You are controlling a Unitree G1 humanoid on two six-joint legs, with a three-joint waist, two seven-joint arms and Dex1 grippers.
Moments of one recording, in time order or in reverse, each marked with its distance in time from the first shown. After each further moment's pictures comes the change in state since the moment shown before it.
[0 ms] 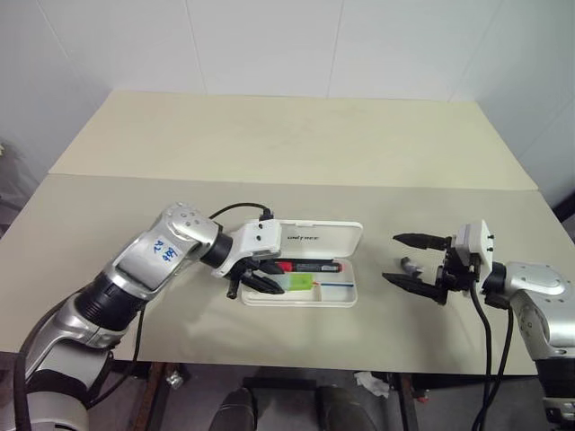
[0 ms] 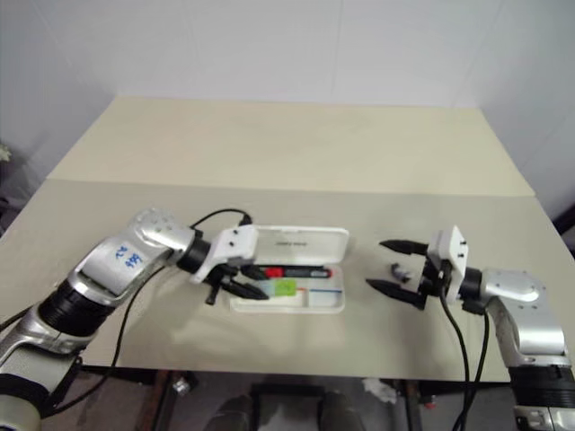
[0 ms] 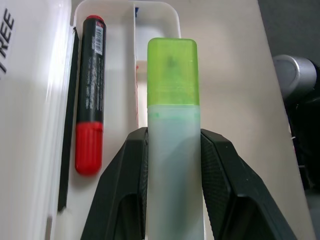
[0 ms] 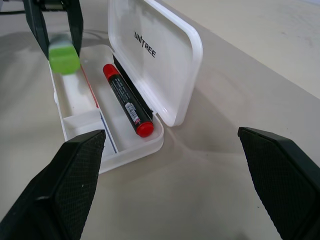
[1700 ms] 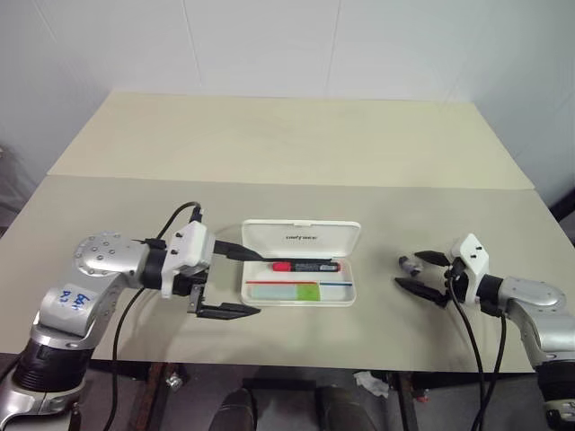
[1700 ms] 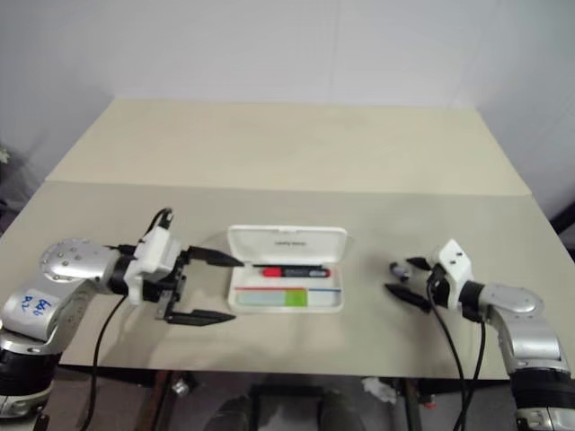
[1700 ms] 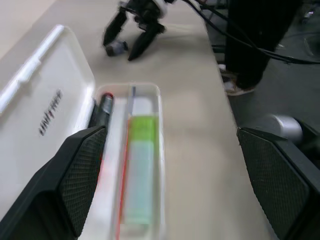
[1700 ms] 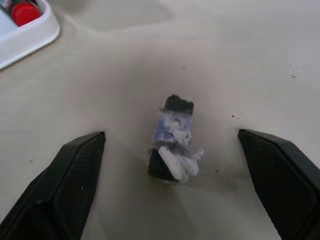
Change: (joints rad) left arm 0.467 0.076 0.534 -0.166 -0.259 -0.294 -0.093; right arm -0.005 -0.001 0.028 0.174 -0.204 0.093 -0.221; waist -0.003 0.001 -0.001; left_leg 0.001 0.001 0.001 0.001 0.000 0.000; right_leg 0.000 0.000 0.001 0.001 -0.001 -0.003
